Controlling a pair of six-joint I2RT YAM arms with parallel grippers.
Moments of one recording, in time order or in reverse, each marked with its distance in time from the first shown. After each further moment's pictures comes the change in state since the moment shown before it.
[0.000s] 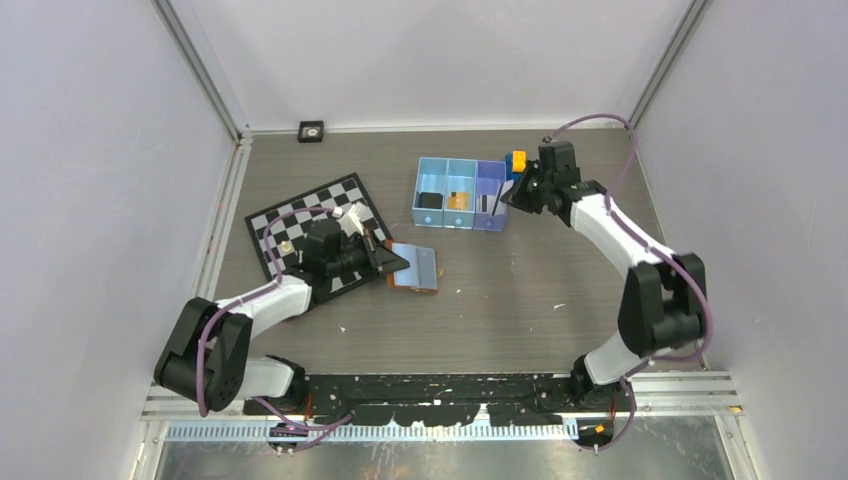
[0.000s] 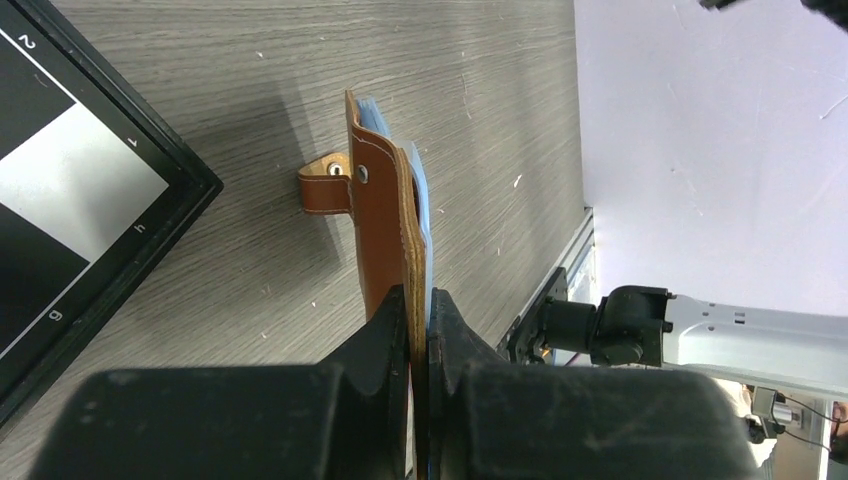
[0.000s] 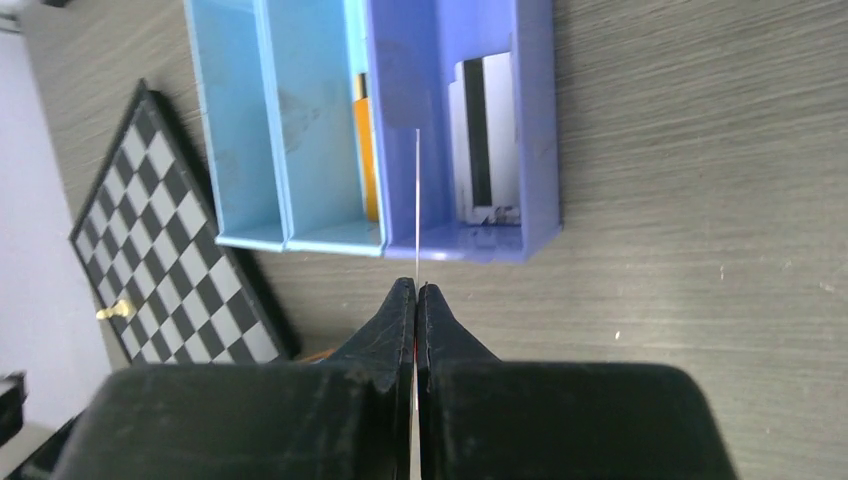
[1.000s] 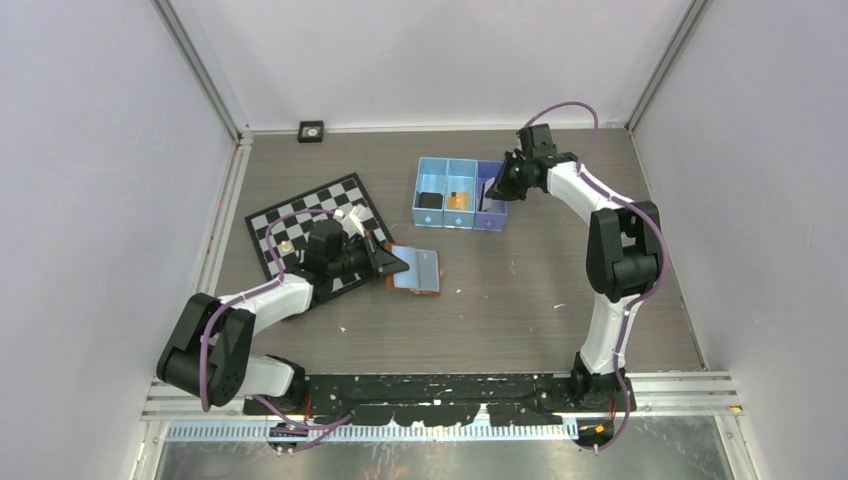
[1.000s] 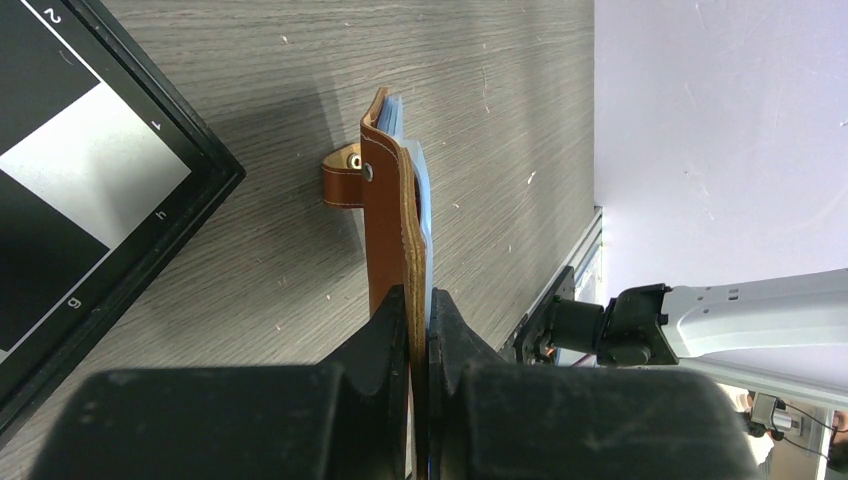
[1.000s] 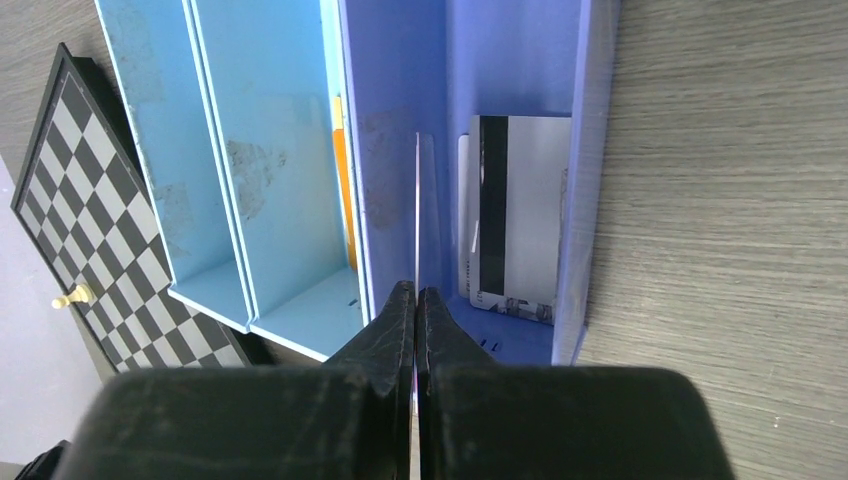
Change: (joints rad) left arm 0.000 0.025 0.003 -0.026 -0.006 0.003; right arm -0.022 0.451 0.381 -0.150 -0.134 -0.108
